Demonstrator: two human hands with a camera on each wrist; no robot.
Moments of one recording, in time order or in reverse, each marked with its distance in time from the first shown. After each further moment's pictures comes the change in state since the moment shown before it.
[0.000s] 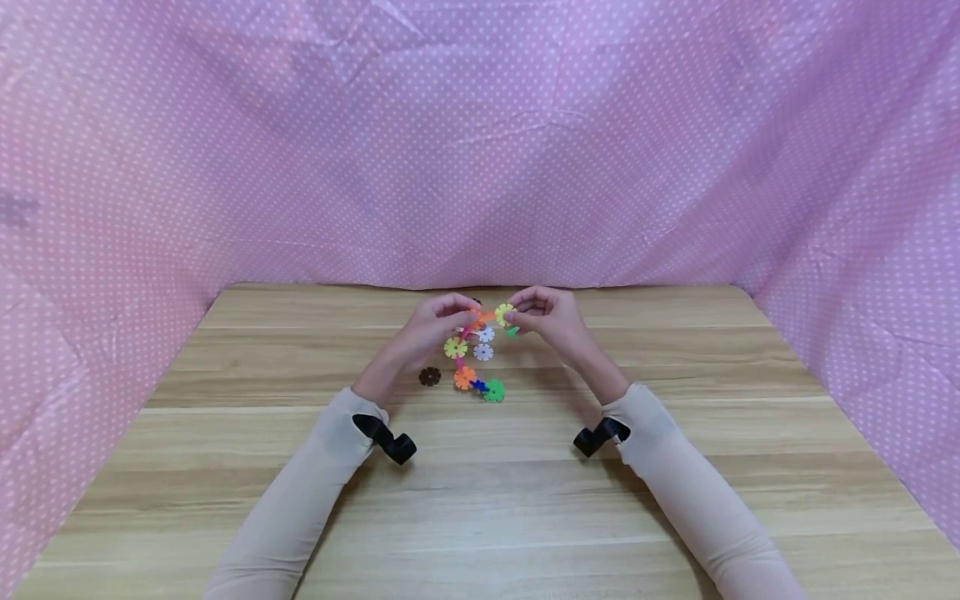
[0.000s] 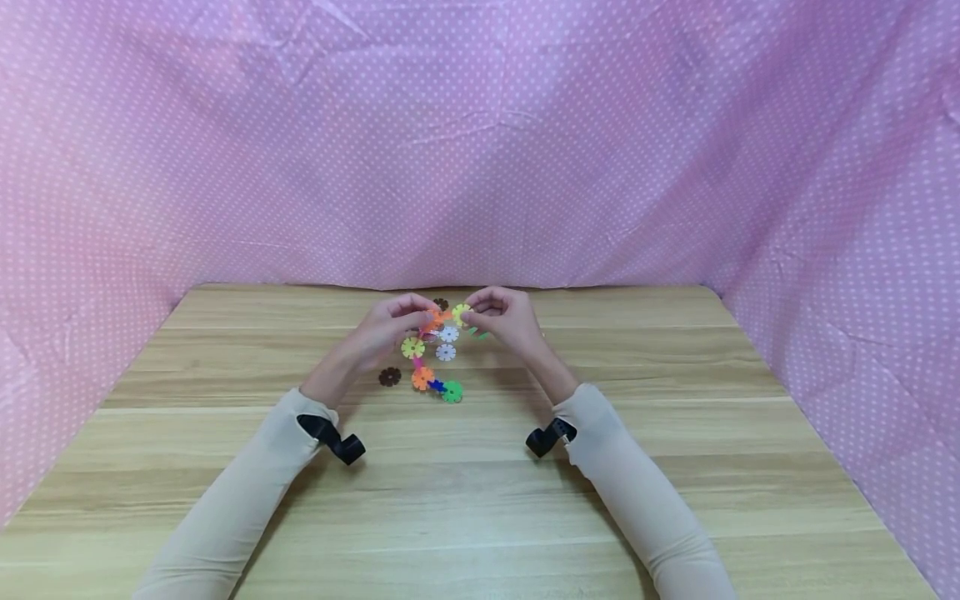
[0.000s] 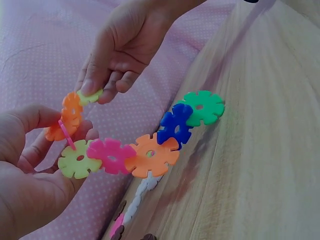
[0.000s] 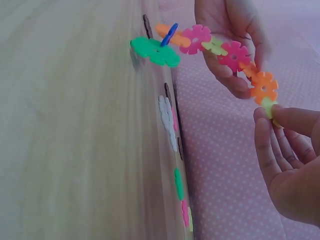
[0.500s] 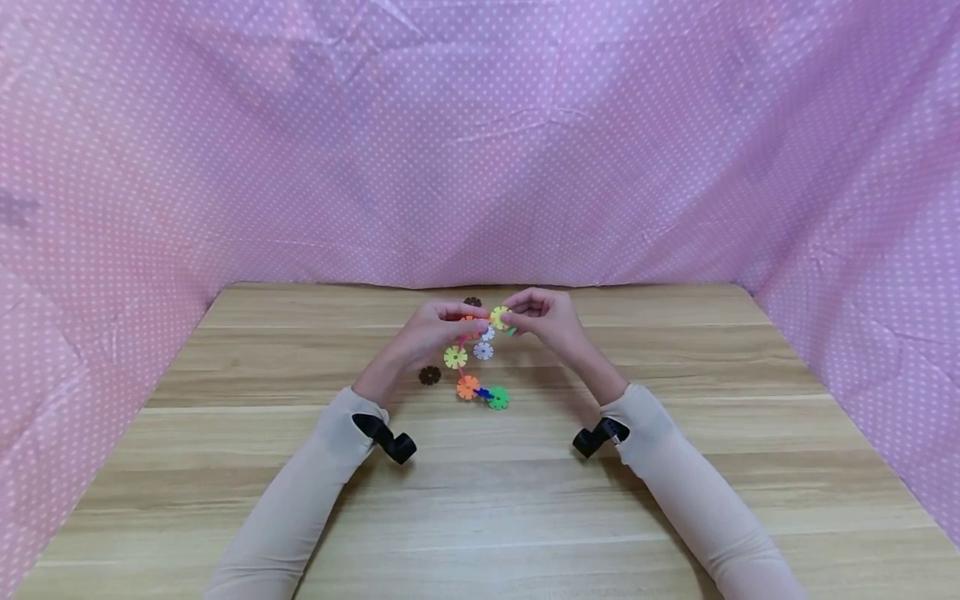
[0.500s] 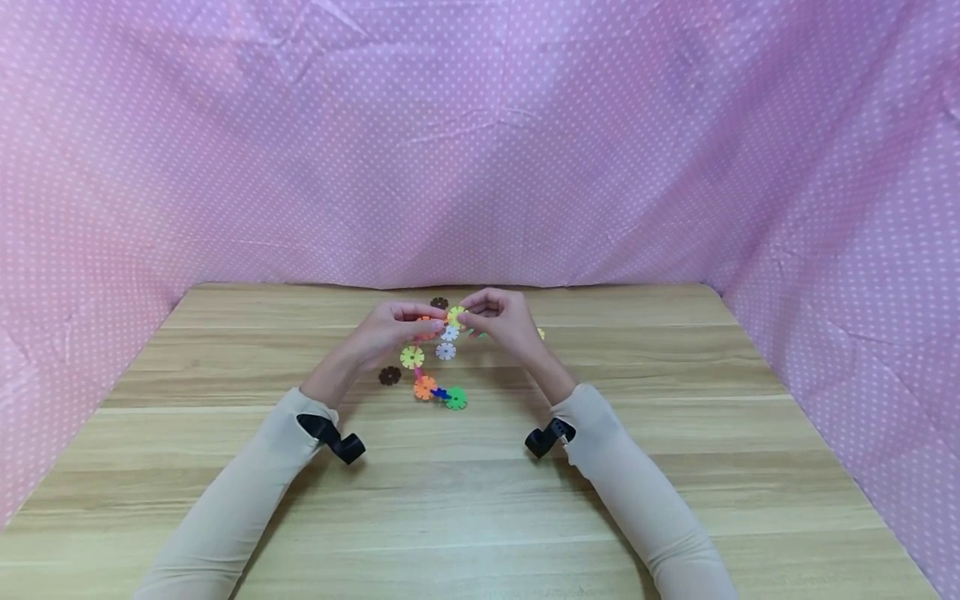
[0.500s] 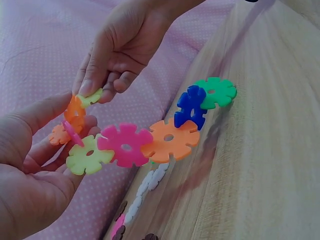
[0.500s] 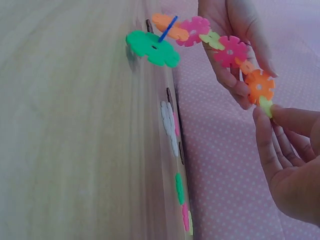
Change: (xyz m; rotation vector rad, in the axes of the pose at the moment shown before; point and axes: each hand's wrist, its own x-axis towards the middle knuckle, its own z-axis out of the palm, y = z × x) left_hand -0.001 0.004 0.004 0.034 -0.005 -0.078; right_hand -0.002 0.000 0.003 -0.046 -0.023 -0.021
